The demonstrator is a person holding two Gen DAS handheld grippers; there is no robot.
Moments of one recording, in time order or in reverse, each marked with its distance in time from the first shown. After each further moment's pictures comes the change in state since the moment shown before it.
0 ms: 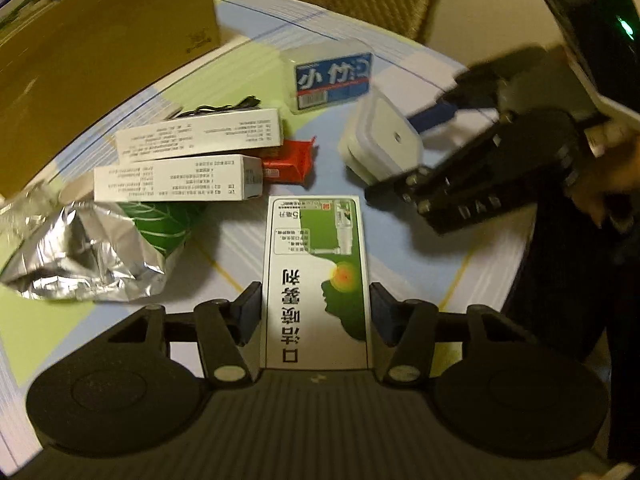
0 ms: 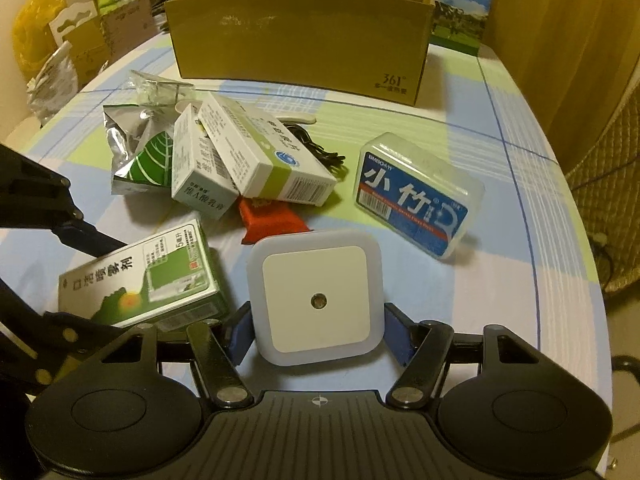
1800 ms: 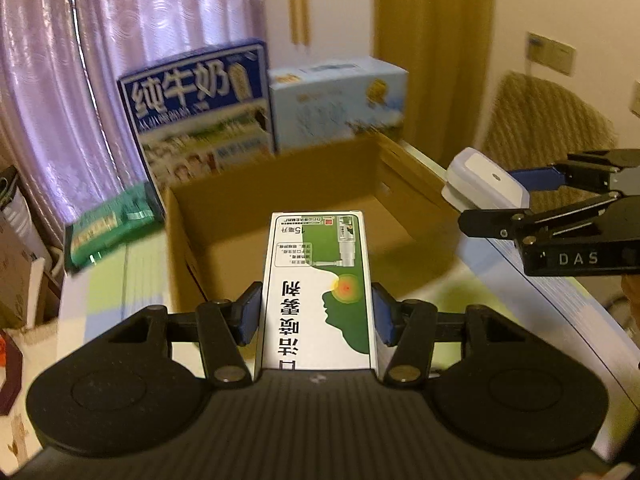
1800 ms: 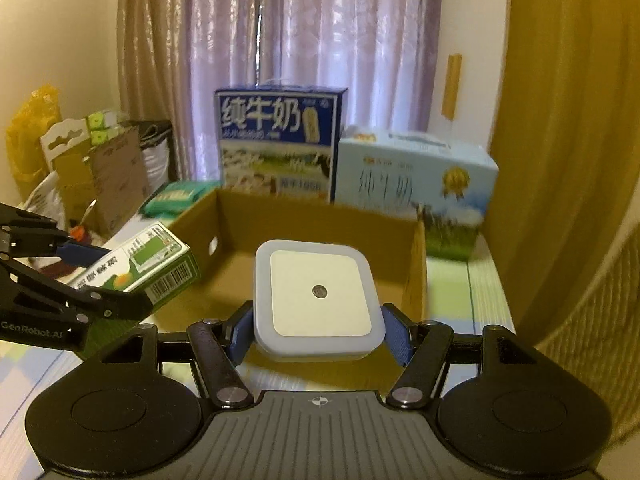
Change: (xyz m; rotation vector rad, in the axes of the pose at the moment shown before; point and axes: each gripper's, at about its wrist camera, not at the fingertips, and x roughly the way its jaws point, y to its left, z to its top) left arm -0.067 0.172 0.115 -0.264 -0.329 0.344; right arm -0.025 -0.020 0.243 -0.006 -0.374 -0.025
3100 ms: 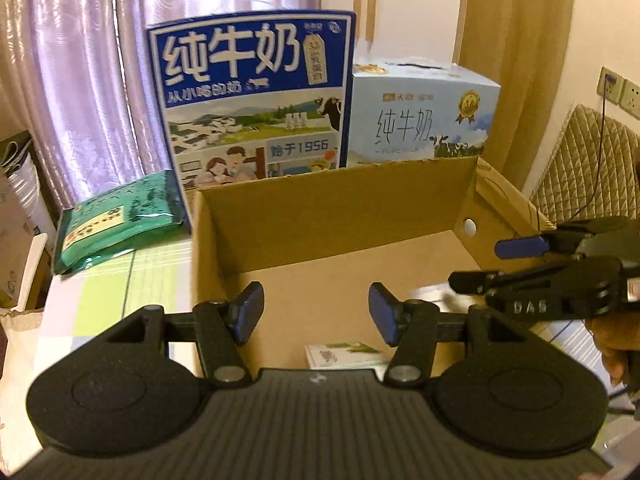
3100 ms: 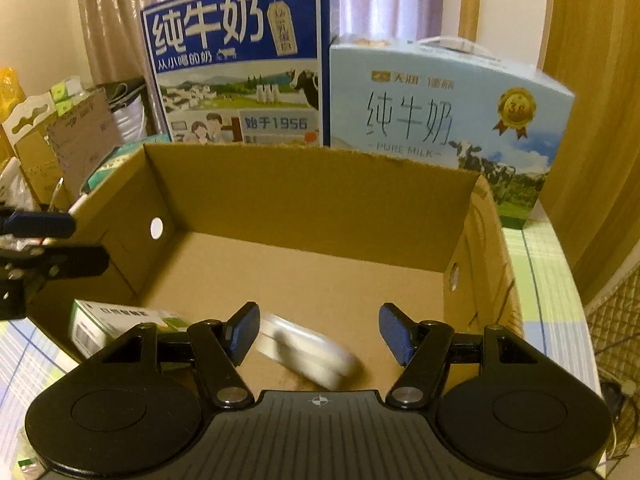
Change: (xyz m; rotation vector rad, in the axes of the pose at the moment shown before) left arm 0.097 0.066 0.012 -0.140 -0.004 0.048; right arm 0.156 -0.028 0.007 0.070 0.183 0.019
